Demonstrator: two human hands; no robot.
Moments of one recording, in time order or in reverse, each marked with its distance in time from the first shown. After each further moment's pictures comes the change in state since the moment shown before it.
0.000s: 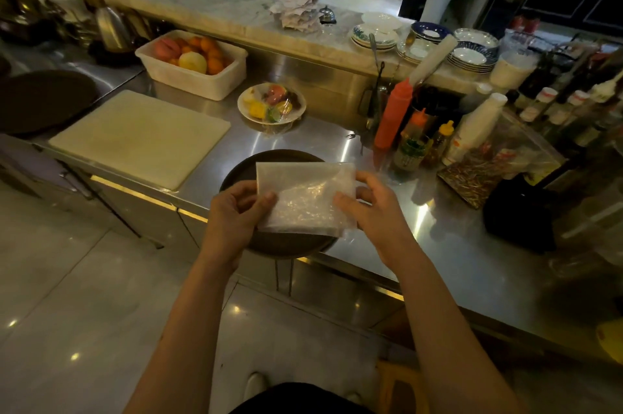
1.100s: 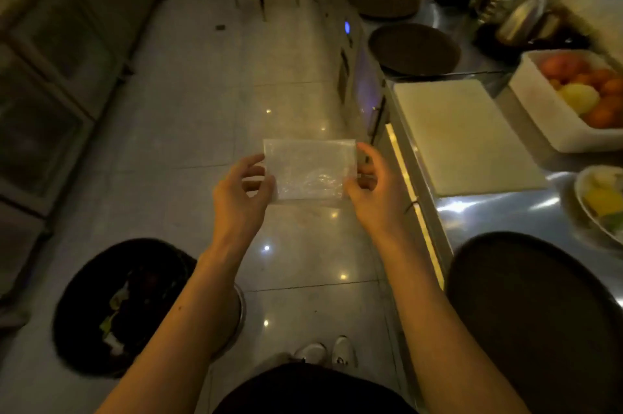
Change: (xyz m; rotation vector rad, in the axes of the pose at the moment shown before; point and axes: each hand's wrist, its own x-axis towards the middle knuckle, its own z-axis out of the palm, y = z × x) left_hand -0.159 -0.012 -0.243 0.367 1.339 -0.035; right_hand 0.013 -0.009 0.376 -0.120 -0.868 -0.321
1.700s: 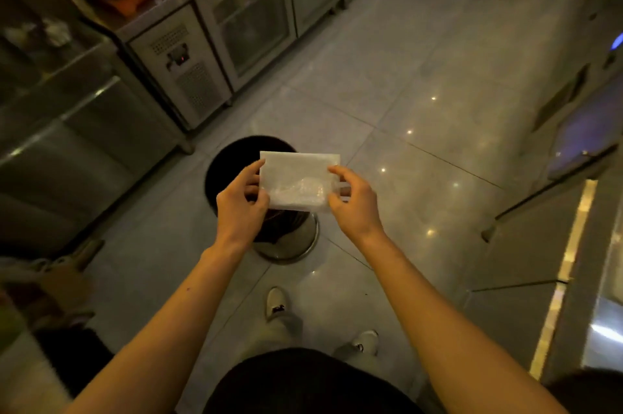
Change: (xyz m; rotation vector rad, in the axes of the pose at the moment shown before) left_hand -0.153 -0.079 -0.142 0.334 0.570 -0.321; right_hand -0.096 0.009 0.168 -0.041 -0.884 -0.126
